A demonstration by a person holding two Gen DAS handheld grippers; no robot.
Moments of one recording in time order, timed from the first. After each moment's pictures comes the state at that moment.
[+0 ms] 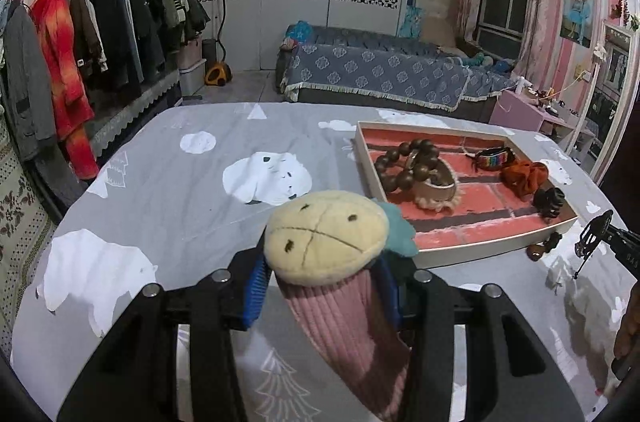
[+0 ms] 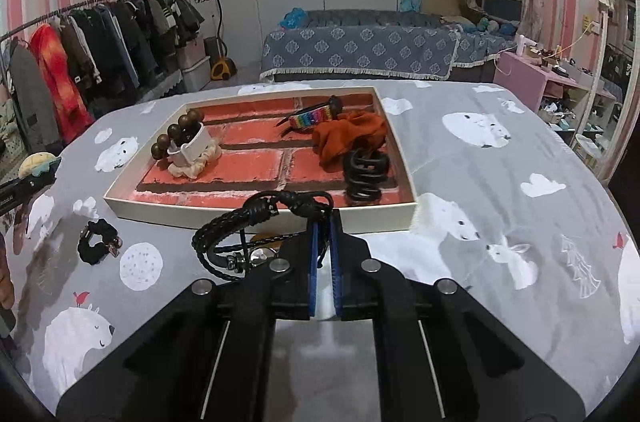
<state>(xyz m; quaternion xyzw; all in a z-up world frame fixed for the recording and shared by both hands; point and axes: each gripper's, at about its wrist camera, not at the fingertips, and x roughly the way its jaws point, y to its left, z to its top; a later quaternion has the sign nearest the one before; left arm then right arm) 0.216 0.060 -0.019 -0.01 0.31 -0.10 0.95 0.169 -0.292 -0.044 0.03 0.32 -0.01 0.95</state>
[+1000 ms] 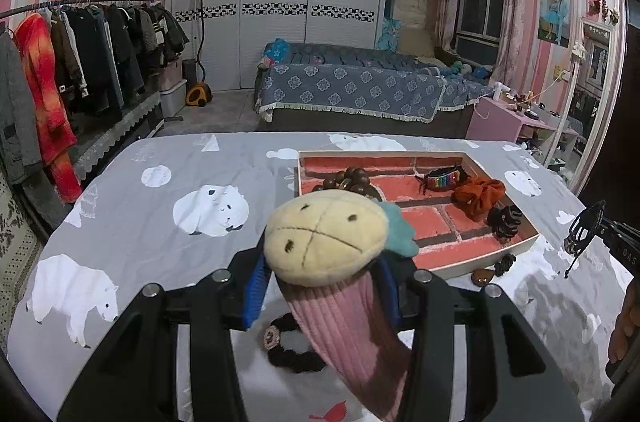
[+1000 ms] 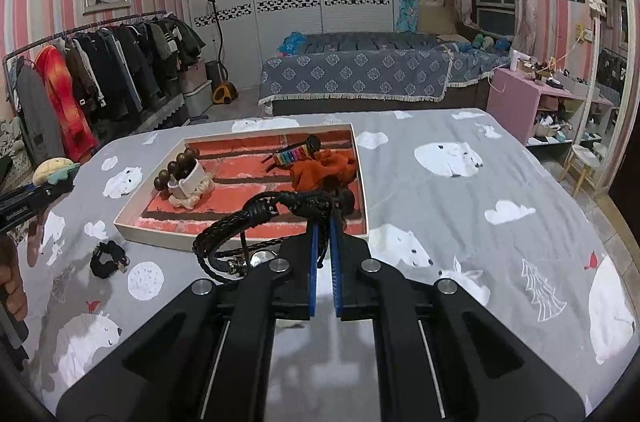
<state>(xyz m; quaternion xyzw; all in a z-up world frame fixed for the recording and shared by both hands) 0.208 -0.006 0.013 0.00 0.28 -0.12 0.95 0.149 -0.323 -0.006 0.04 0.28 -0.01 0.96</state>
